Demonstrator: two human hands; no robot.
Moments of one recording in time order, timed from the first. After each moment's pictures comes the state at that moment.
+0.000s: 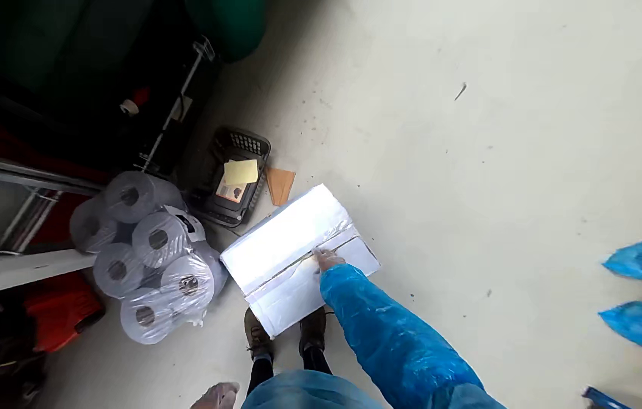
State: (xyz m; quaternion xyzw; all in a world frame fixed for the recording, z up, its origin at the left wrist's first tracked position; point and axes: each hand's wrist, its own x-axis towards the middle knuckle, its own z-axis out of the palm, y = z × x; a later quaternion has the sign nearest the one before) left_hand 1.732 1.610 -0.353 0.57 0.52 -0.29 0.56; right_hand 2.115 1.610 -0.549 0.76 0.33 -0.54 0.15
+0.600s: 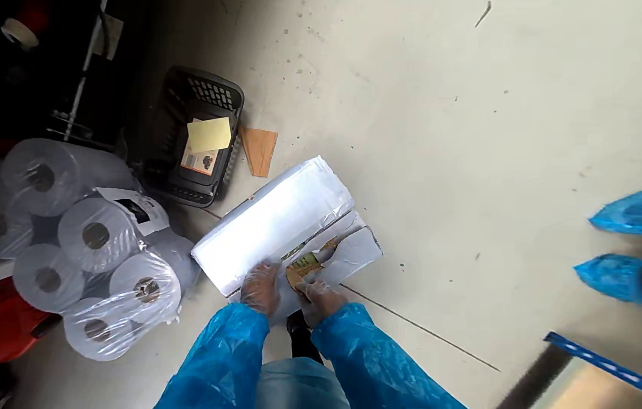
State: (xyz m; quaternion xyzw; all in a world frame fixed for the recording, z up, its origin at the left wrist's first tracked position) left_hand 1.952 1.659 -0.535 0.72 0.35 -0.44 0.40; right_hand 2.060 1.549 -0.503 0.72 0.33 -0.61 0.06
